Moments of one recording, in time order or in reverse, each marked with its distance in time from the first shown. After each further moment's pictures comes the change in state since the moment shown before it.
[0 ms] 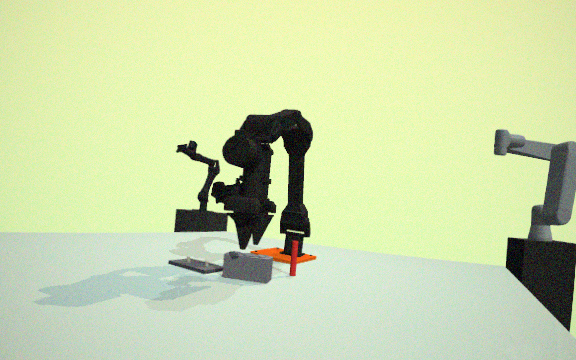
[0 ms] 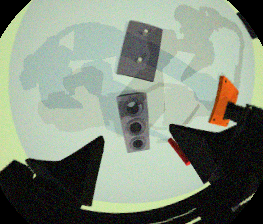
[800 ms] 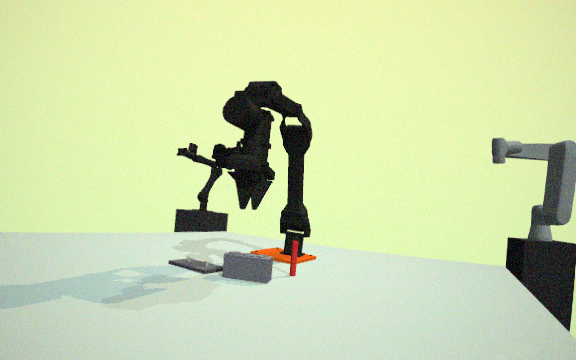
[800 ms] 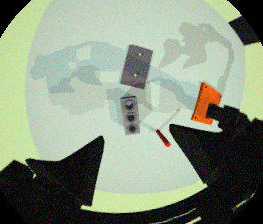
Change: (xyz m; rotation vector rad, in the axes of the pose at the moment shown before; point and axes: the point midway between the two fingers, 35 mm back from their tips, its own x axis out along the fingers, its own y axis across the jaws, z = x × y) arm -0.079 -0.003 0.010 -0.028 -0.013 0.005
